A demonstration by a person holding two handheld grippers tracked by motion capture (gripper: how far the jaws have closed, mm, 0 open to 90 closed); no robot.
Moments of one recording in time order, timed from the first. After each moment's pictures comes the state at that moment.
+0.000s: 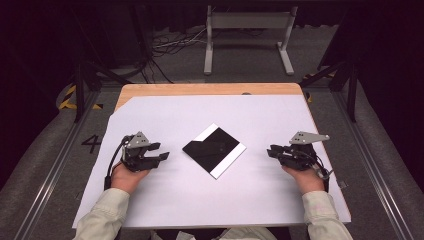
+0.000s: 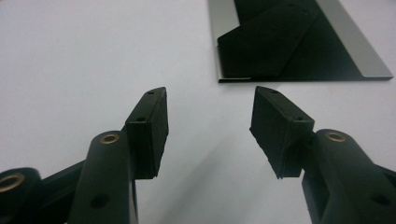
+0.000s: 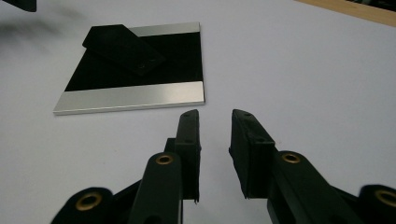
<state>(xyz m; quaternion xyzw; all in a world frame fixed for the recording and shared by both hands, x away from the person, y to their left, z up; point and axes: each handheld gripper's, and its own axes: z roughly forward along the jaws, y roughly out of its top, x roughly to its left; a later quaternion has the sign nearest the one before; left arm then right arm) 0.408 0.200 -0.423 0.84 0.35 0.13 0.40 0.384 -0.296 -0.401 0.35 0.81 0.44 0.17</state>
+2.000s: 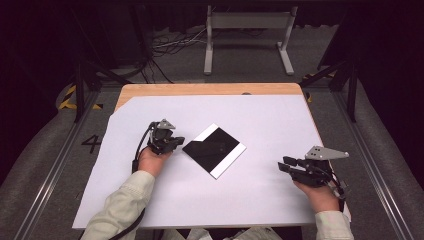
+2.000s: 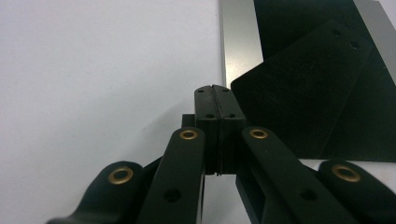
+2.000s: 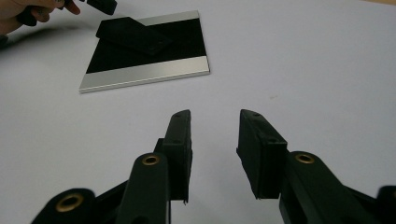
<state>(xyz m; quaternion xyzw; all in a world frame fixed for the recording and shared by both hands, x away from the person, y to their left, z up) 0.467 0.139 -0.439 0.84 0.37 0.10 0.38 0.335 -0.320 -0.400 0.39 0.79 0.44 0.17</state>
